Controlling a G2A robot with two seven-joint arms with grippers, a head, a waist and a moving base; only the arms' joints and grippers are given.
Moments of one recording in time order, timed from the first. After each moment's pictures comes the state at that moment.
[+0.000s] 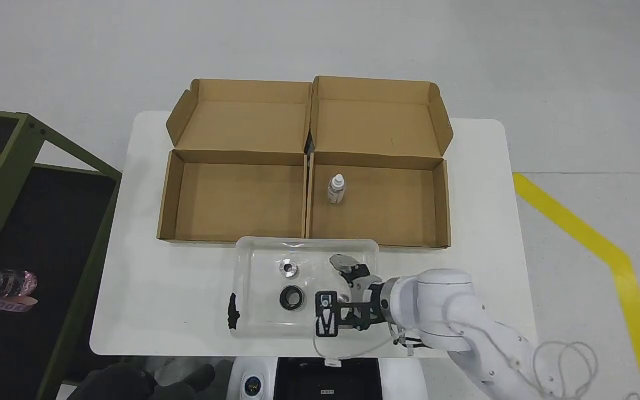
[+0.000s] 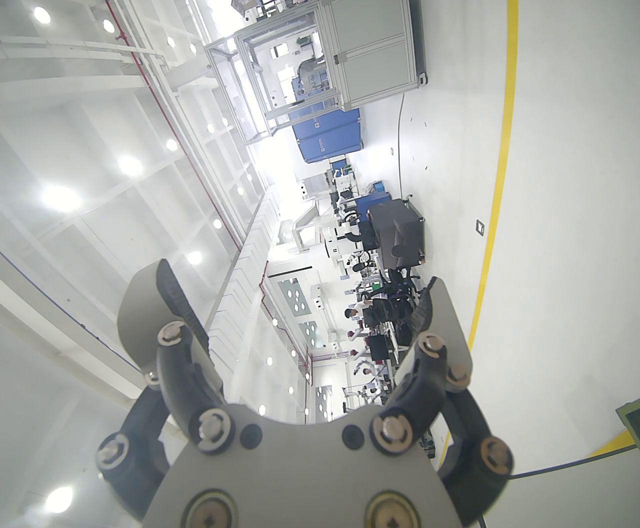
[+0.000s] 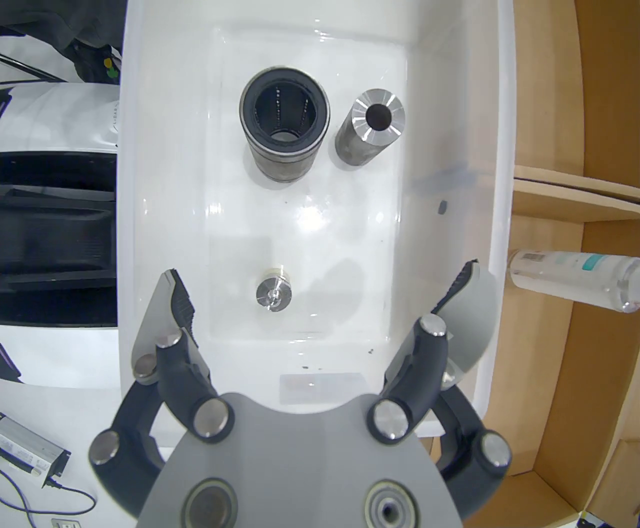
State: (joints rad) left arm -0.33 -0.16 -0.45 -1.44 1.96 -0.37 0.19; right arm -1.24 -1.09 0.91 -2.10 -1.27 -0.83 0.99
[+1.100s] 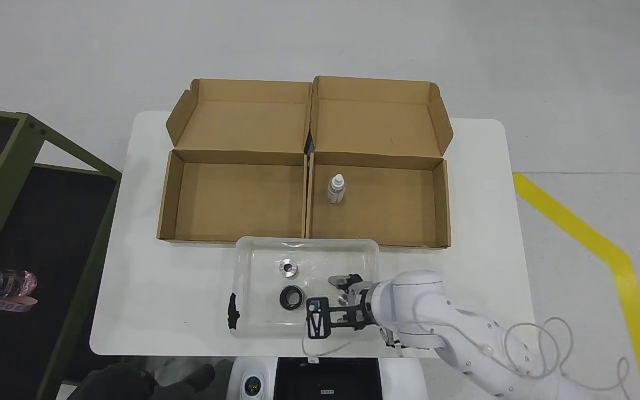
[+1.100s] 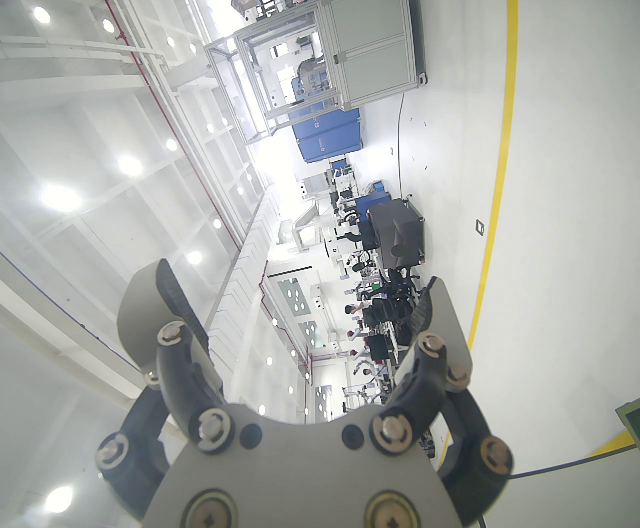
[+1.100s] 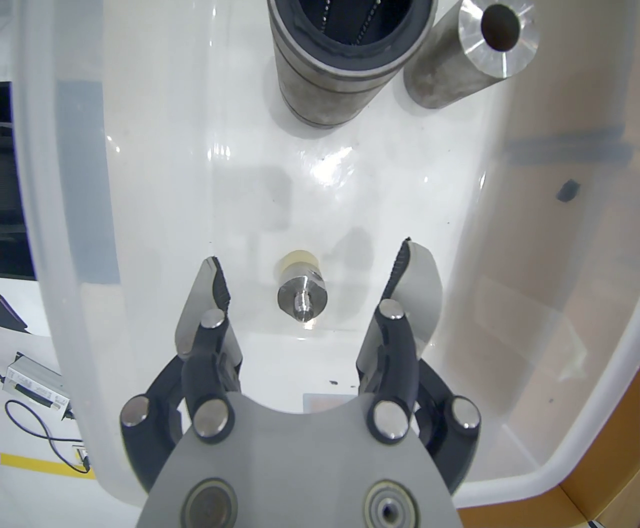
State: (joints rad) left arm -0.33 -0.16 -0.45 -1.44 1.96 -0.37 0.19; right arm -1.07 -1.04 0.68 -2.00 -1.22 -0.70 1.12
